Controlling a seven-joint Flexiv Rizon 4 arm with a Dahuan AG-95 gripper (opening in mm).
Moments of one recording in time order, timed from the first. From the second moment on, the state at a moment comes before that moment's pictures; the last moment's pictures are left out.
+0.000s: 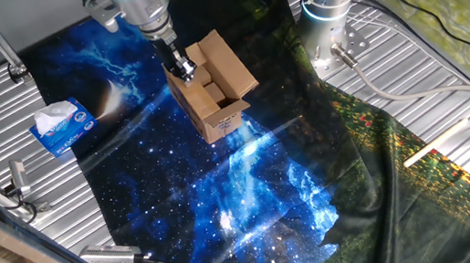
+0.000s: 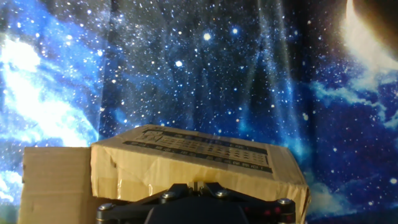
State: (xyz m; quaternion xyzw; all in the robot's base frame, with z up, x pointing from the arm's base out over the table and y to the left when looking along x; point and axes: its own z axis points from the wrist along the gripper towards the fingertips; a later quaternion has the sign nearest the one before) arm 0.425 -0.018 0.148 0.07 -0.99 -0.08 0.06
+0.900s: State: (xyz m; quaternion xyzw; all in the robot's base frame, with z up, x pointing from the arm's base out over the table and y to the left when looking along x) arm 0.438 0.005 0.187 0.07 -0.99 -0.08 0.07
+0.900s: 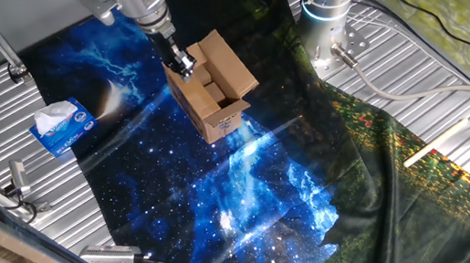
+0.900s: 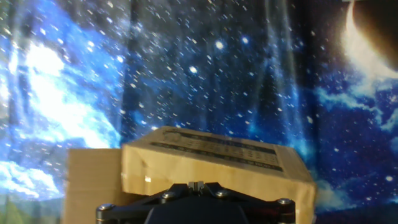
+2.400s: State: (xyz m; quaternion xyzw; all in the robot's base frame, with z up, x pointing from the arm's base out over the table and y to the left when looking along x) arm 0.445 0.143 0.184 0.01 -1.00 -0.04 0.07
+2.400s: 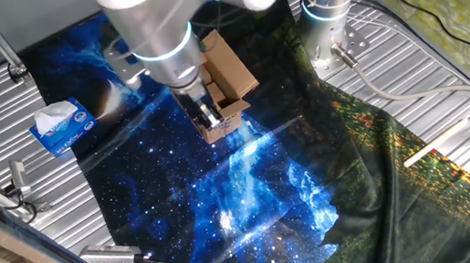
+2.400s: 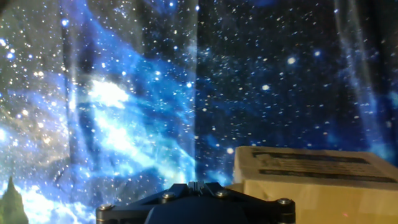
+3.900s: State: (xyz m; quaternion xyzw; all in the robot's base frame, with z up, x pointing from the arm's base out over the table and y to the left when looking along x) arm 0.408 0.116 0.179 0.04 -1.00 -0.03 0.06
